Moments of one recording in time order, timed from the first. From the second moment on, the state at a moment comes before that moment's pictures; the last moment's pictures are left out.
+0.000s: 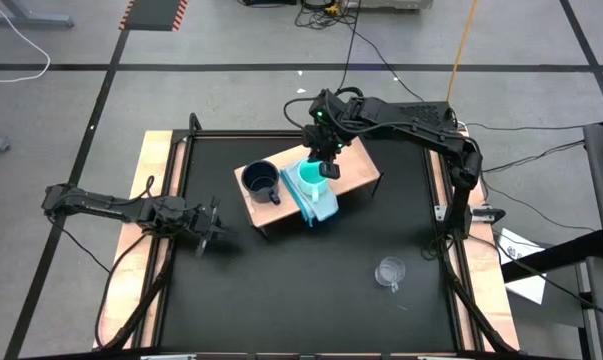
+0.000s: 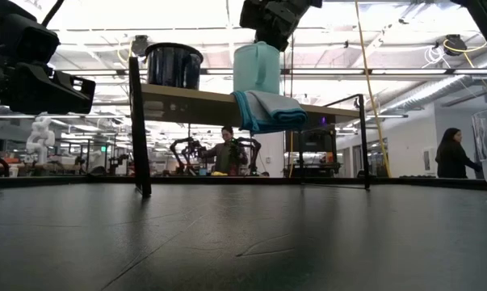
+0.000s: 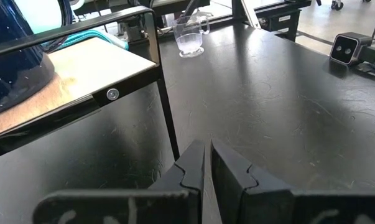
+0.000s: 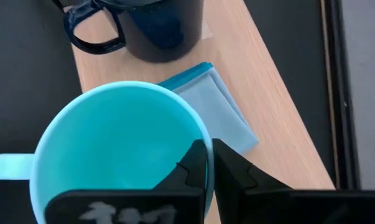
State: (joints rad) left arm -0.11 0.32 0.01 0.05 0.12 0.20; right arm -0.39 1.90 1.93 -1.06 -0.29 -0.39
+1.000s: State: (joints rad) left arm -0.11 0.32 0.01 0.05 0.12 0.19; right arm -0.39 1.91 1.93 -1.05 -0.32 -0.38
